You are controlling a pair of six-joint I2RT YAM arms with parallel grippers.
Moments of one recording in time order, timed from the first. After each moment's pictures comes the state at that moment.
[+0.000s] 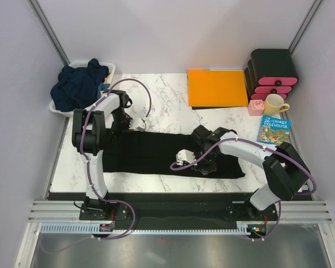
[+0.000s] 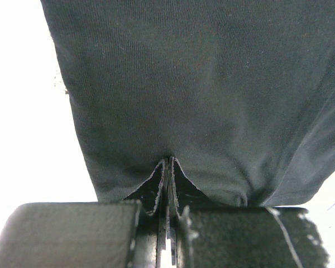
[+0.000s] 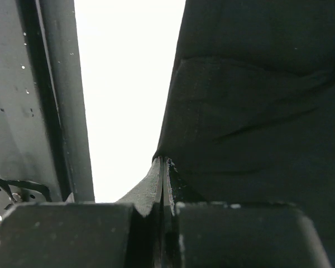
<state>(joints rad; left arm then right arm) -0.13 2.15 1.63 -1.24 0.09 1.43 0.71 1.55 0.97 -0.90 -0.37 -0.90</state>
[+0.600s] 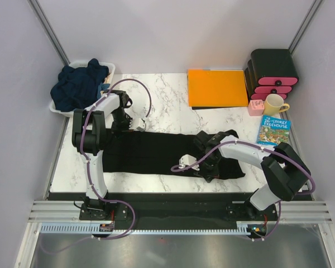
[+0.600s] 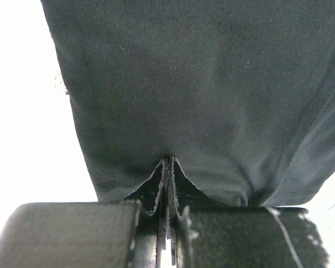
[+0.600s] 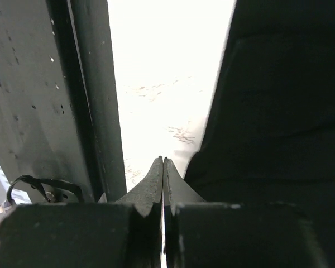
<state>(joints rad) -0.14 2.15 1.63 -1.24 0.09 1.43 0.72 1.55 0.87 -0.90 -0.41 -0.83</state>
